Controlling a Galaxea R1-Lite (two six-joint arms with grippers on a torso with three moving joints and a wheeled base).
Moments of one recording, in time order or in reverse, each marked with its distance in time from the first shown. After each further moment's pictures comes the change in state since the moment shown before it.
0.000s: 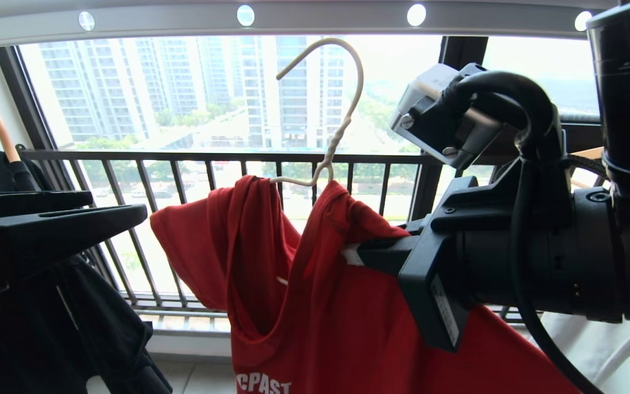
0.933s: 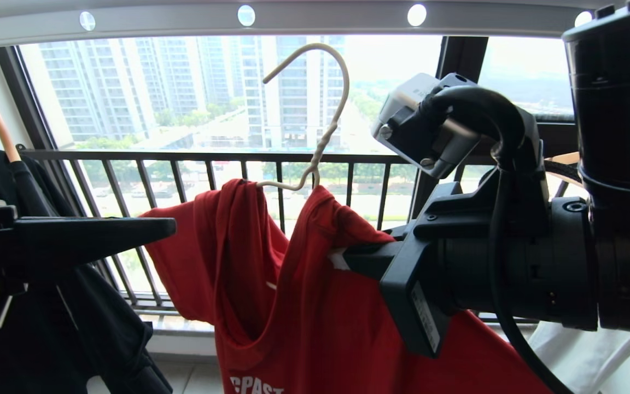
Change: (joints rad) left arm 0.011 0.057 -0.032 0.025 -0.275 -0.200; right arm 0.014 0.021 0.014 -0.048 0.007 0.001
